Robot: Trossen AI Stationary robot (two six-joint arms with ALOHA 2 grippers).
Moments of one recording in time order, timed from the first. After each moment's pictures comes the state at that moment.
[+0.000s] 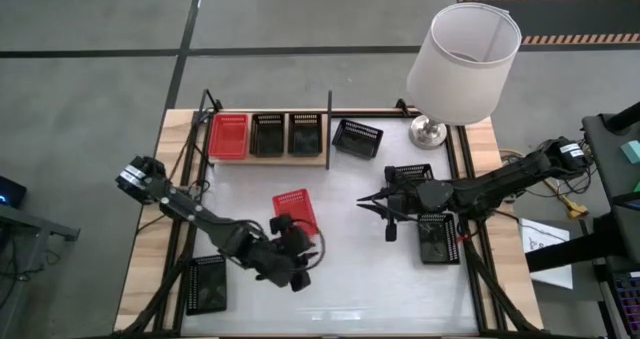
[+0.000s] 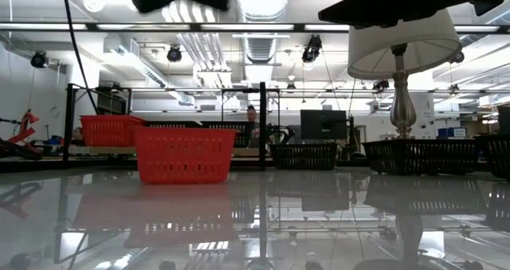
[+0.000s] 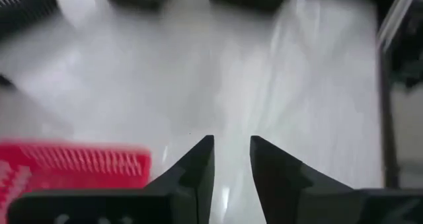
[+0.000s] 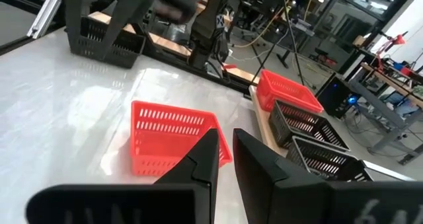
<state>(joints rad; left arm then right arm) -0.54 1.65 1.30 -0.48 -0.55 -0.72 0.24 1.16 0.55 0.42 0.29 -0.35</state>
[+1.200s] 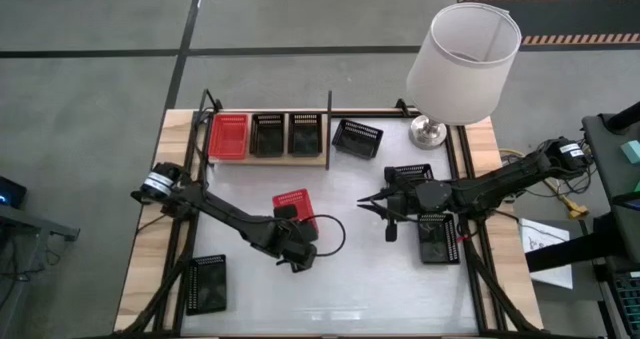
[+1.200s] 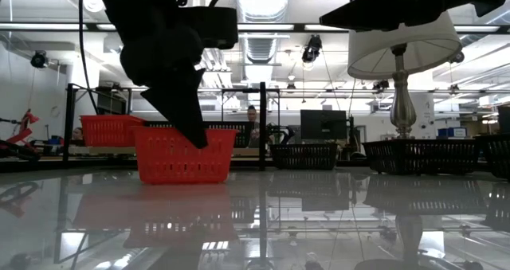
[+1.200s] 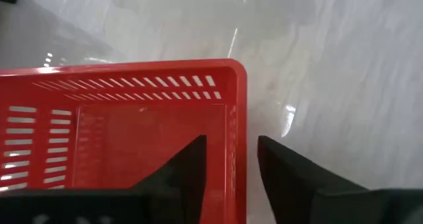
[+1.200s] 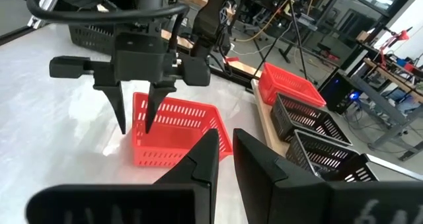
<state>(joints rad) -0.39 1.83 1.24 -0.63 -0.42 -0.59 0.24 1.16 0.55 0.40 0.29 -0.35</state>
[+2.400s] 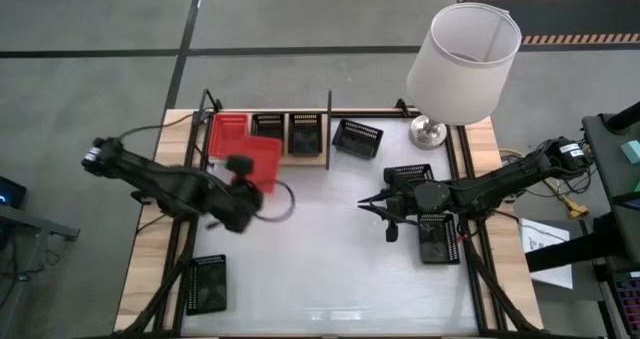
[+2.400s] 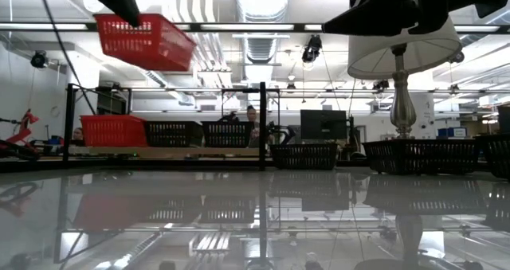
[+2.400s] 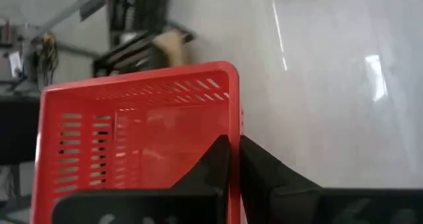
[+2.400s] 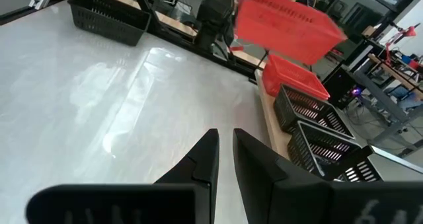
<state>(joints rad) -0.37 1.24 1.28 -1.23 -0.58 -0.03 0.24 1.16 0.55 0.35 0.29 -0.37</state>
